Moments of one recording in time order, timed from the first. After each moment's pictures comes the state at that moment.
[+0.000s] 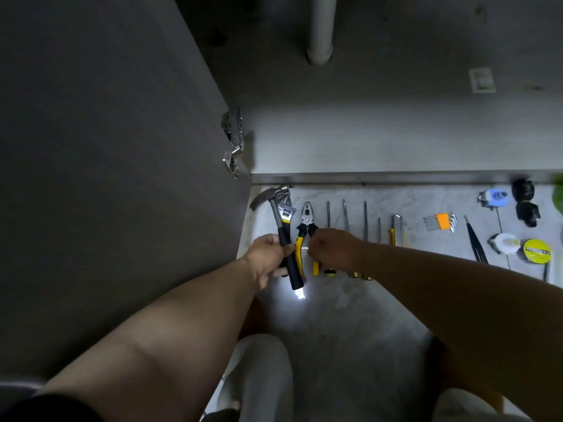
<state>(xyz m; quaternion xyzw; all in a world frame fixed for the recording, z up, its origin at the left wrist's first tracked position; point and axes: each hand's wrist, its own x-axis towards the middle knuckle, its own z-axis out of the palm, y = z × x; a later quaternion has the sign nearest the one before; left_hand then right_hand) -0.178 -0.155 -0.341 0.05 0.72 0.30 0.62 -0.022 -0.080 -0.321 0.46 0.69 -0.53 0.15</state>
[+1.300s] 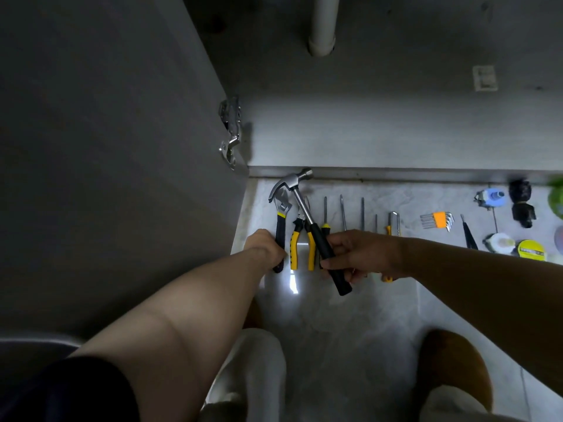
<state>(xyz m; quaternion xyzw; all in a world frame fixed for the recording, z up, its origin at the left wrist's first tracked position) -0.182 -0.142 -0.356 0.30 0.83 -0.04 0.46 0.027 -0.072 -0.288 0.41 0.56 -0.69 0.20</state>
